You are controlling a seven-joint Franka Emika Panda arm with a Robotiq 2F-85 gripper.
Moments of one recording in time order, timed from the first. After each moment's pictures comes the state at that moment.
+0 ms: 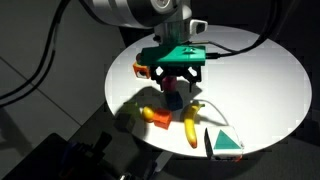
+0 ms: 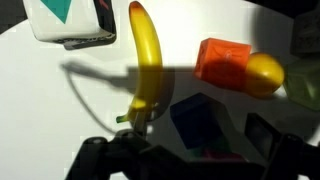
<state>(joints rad) -0.13 0.24 -0.12 -2.27 -0.08 2.39 -0.45</state>
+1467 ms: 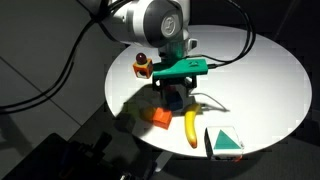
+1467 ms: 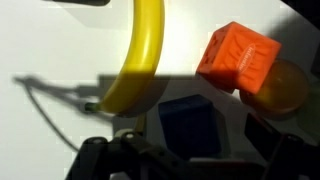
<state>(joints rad) -0.15 0.42 -0.06 -2.17 -0.10 2.42 -0.63</state>
